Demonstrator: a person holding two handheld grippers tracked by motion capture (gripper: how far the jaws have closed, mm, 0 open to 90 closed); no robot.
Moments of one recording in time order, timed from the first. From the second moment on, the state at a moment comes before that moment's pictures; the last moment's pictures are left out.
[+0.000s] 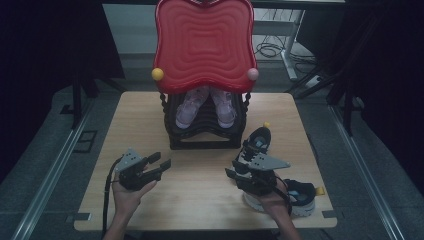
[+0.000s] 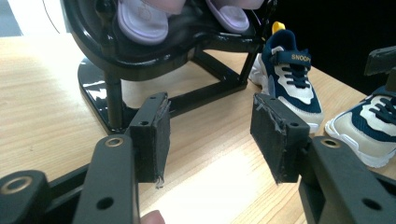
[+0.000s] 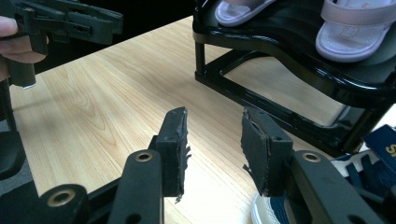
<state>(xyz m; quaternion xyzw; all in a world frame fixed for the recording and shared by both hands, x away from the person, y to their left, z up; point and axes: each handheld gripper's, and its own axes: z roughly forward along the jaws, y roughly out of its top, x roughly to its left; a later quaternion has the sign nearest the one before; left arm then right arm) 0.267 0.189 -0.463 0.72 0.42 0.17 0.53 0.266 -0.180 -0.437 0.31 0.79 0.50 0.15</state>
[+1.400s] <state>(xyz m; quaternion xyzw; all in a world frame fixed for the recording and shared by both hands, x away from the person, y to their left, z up) 0.273 0.180 -0.477 0.74 0.43 0.14 0.50 0.250 -0.249 -0.433 0.35 0.80 0.45 0.19</state>
